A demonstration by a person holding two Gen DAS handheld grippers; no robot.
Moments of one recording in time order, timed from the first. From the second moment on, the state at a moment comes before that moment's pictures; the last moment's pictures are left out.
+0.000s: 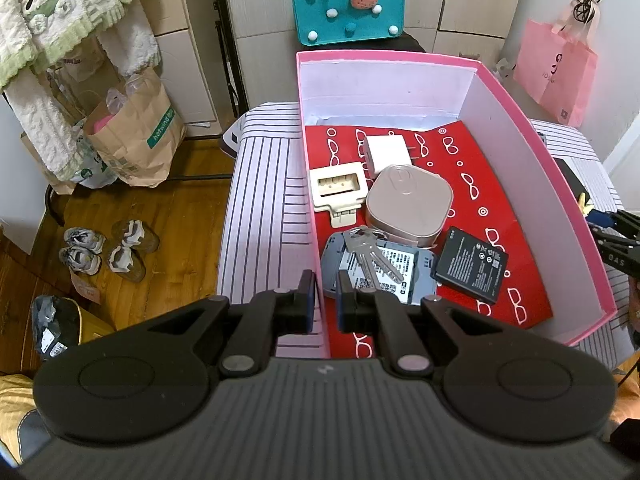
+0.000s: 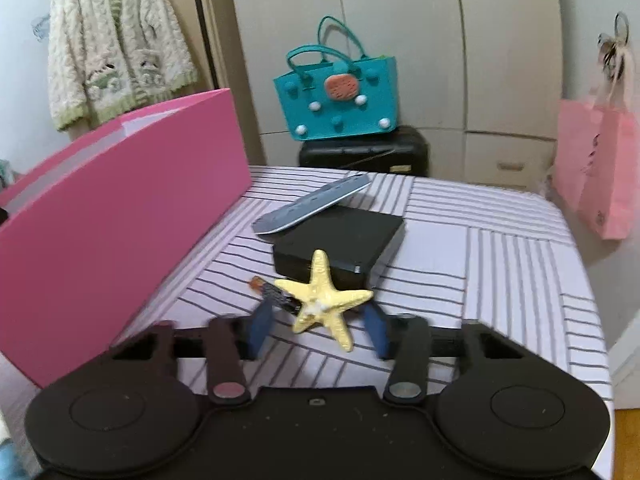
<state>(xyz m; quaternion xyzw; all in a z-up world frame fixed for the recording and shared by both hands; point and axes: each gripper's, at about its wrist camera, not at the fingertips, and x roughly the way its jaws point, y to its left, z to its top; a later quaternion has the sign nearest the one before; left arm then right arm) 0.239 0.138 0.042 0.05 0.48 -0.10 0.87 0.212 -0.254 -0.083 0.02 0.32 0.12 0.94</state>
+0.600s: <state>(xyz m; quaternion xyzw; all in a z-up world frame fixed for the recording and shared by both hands) 0.239 0.144 0.041 0.03 0.47 -0.11 0.88 0.189 -0.259 -0.047 0.05 0.32 0.15 0.94</state>
